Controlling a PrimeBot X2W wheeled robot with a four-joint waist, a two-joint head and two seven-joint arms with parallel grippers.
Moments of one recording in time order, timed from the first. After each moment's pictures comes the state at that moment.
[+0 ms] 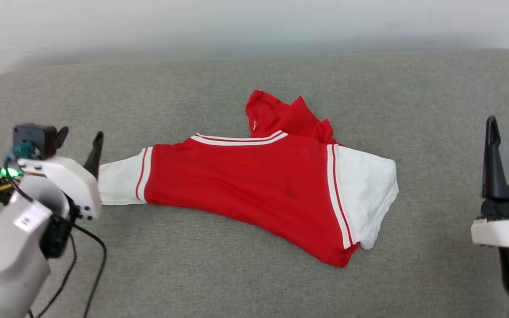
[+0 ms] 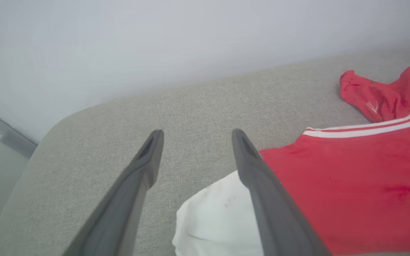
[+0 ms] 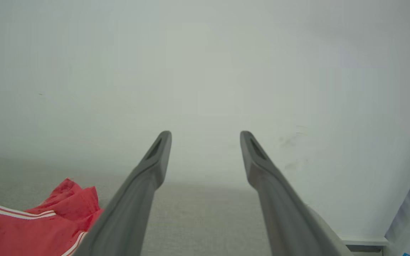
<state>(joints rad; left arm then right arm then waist) -0.69 0.66 -0.73 0.58 -0.81 0.08 -0.11 -0.18 -0.12 -0.17 -0.06 0.02 0.13 -0.26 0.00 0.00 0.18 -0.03</state>
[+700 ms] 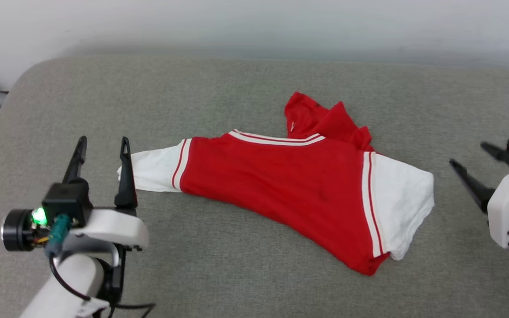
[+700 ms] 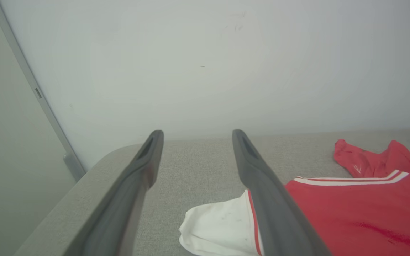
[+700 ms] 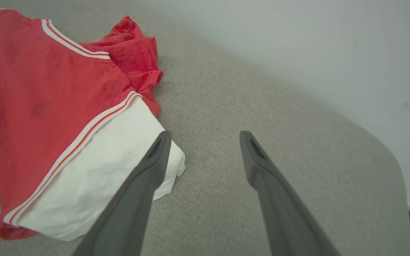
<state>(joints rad) -0.33 0.50 -0.44 0.09 -0.50 0.40 -0.26 -0.43 -0.70 0.39 0.17 0.52 0.13 0.25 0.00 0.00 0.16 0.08</state>
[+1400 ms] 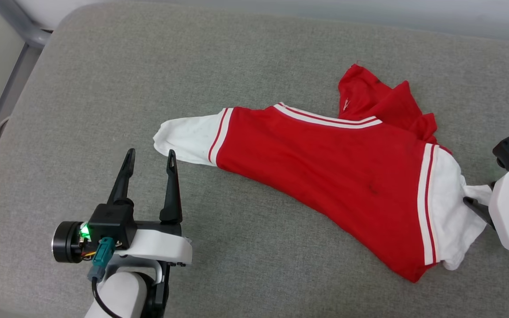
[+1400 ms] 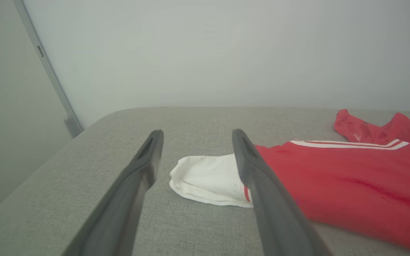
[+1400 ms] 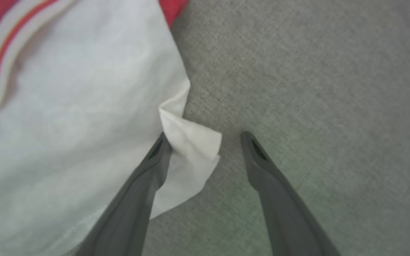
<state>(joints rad) -0.21 0.21 -0.28 0.04 -0.24 0.24 -0.26 -0.62 -0.81 0.74 0.39 0.73 0.13 0.55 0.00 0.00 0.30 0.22</state>
